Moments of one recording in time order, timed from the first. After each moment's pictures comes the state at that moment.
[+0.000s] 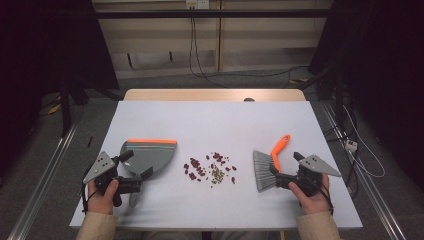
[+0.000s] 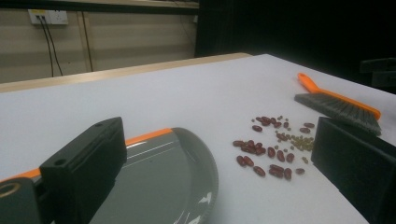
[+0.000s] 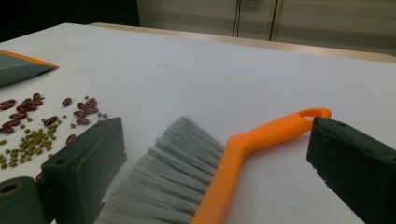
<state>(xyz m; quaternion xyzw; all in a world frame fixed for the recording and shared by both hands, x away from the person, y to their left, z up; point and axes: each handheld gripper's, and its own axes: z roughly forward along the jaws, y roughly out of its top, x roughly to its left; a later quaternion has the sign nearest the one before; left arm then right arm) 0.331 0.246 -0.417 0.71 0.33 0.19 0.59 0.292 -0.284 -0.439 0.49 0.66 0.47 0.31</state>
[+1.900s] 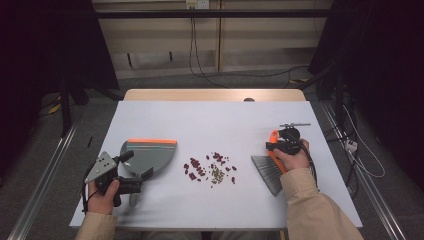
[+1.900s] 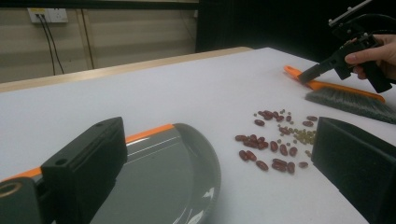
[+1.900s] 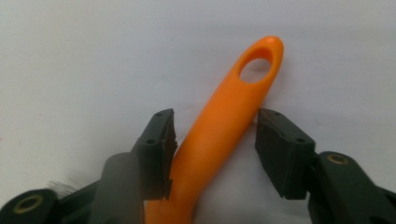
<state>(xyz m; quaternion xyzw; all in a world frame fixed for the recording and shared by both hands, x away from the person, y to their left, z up) 0.332 0.245 -0.417 0.72 0.33 0.20 0.57 0.417 -0.282 -0.450 0.64 0.69 0.29 0.17</state>
